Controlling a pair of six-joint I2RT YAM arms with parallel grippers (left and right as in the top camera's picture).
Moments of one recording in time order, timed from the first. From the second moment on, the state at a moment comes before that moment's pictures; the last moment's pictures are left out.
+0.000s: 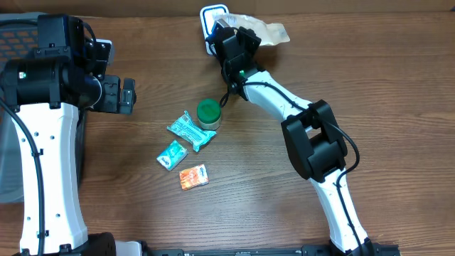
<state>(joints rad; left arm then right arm) 0.07 1.57 1.87 -1.47 -0.05 0.14 0.53 2.45 1.92 -0.02 0.80 -0.86</state>
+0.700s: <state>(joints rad) 0.07 1.57 1.87 -1.47 -0.05 0.14 0.60 2.45 1.92 0.07 0.94 -0.94</state>
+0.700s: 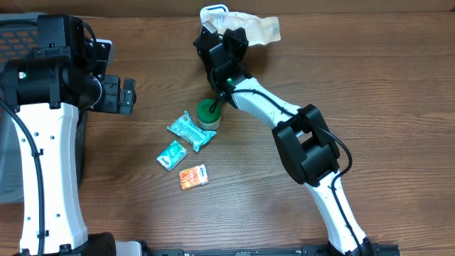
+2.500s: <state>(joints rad) 0.07 1.57 1.87 -1.47 -0.05 0.14 -0.32 1.81 1.19 -0.79 -0.59 0.28</state>
